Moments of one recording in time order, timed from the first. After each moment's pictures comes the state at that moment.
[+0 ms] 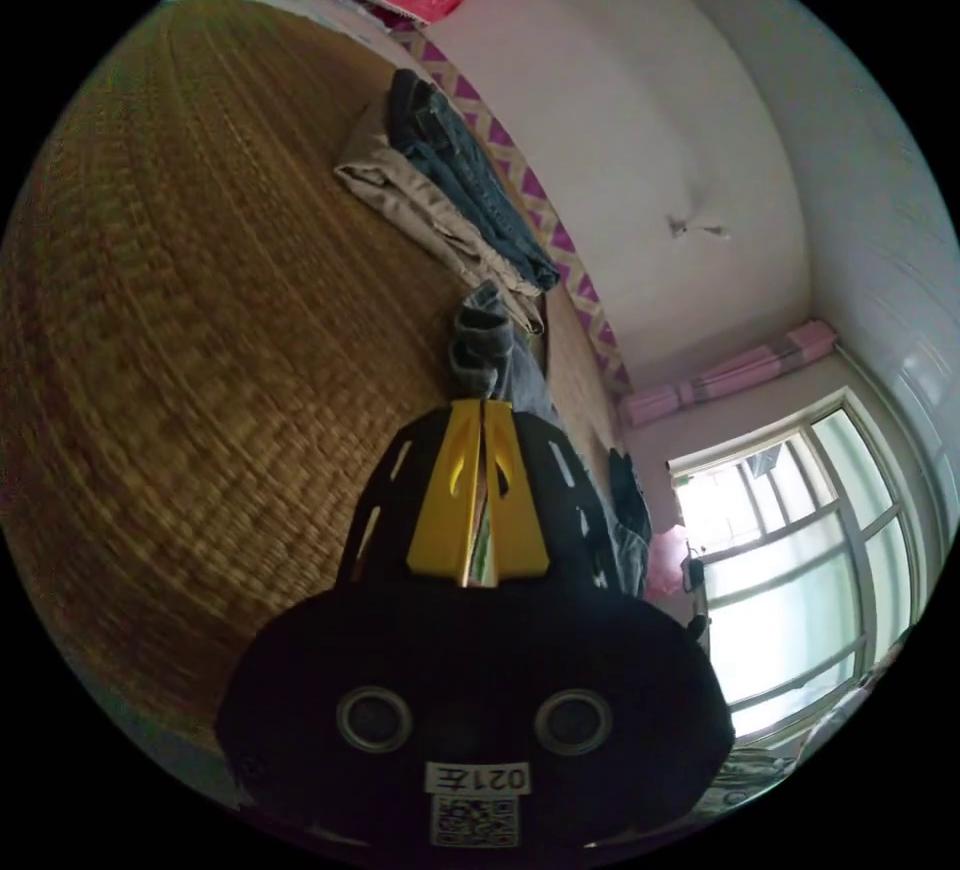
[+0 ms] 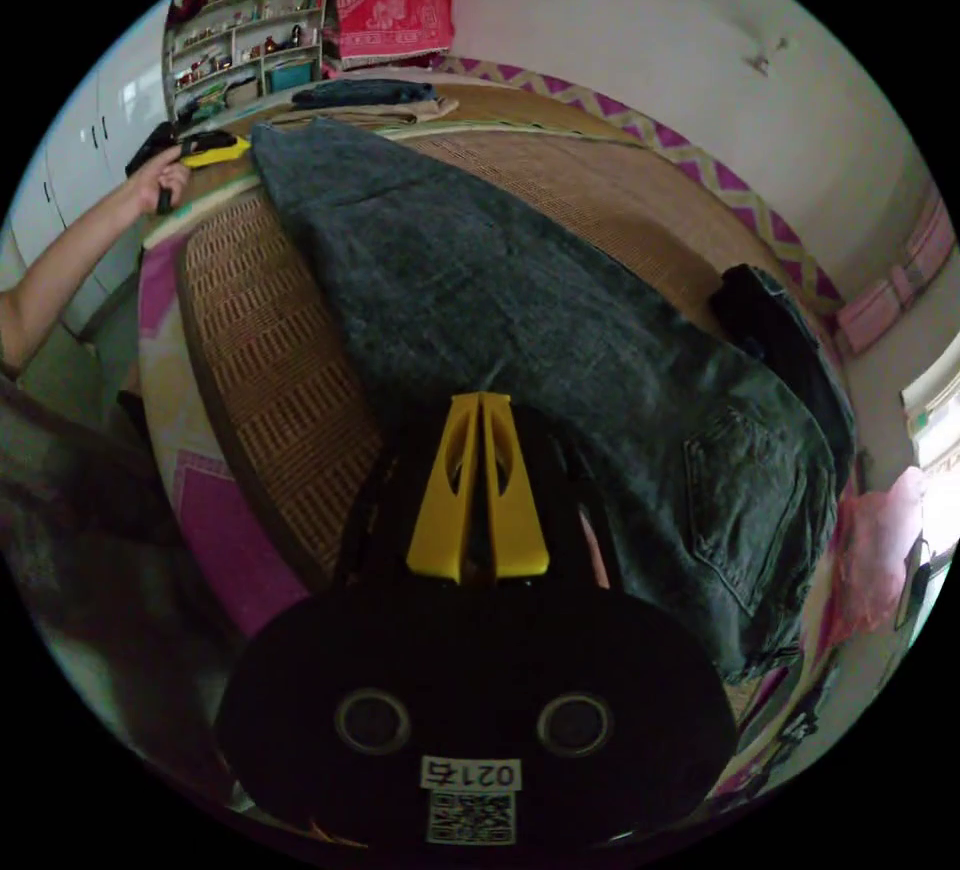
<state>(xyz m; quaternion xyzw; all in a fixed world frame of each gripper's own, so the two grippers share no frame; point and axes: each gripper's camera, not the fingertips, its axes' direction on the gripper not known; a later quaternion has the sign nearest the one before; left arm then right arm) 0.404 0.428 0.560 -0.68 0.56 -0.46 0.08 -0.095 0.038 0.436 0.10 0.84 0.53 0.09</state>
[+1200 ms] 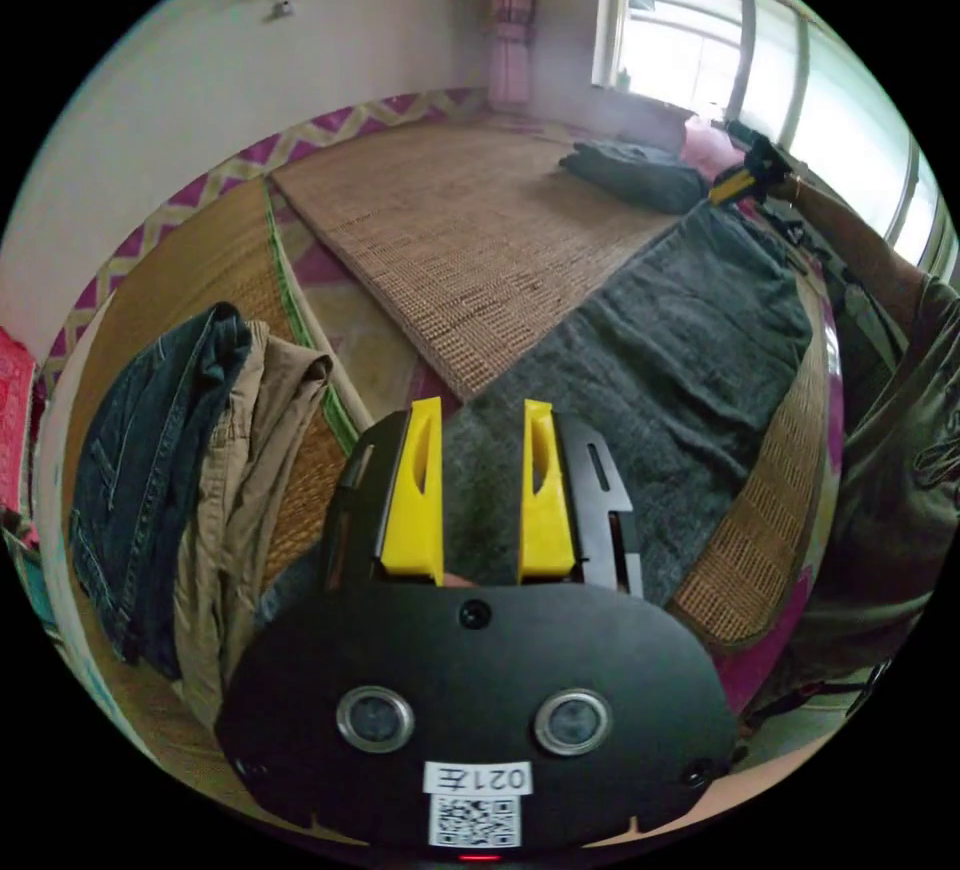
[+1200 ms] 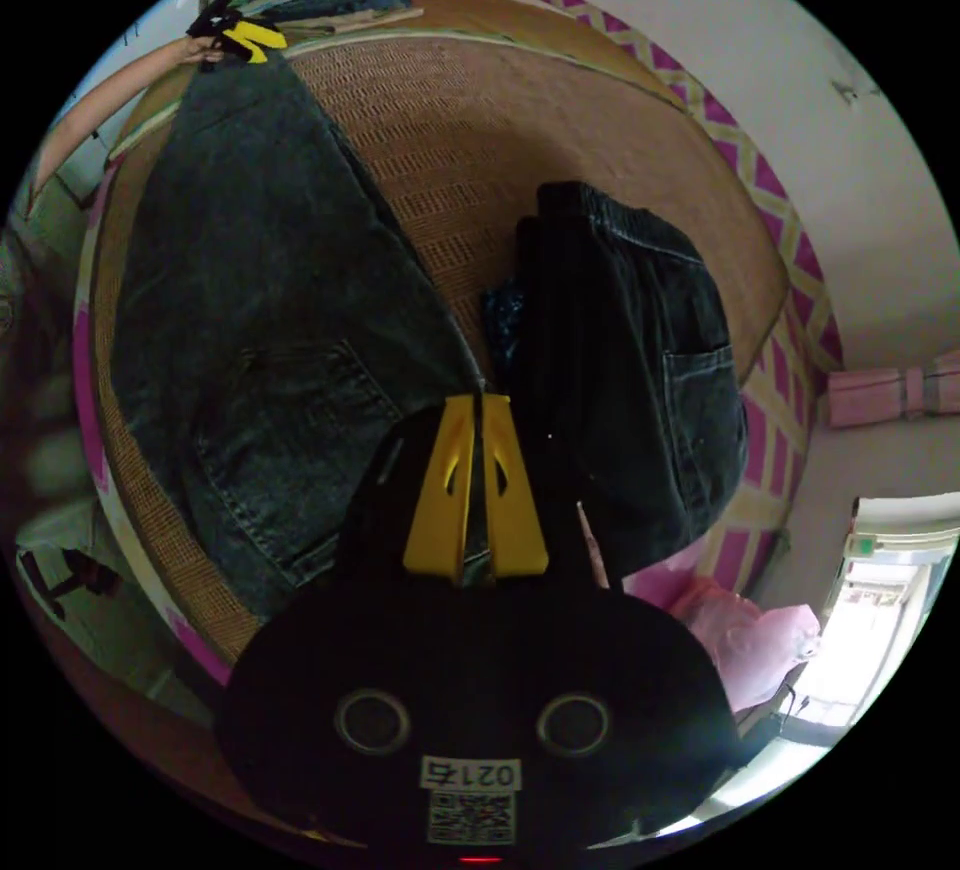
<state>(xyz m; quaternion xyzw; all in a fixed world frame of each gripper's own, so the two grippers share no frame) 0.525 0.085 0.474 -0.27 0.94 -0.05 0.19 -0.390 0.091 0.377 -0.03 0.78 0.60 0.17</state>
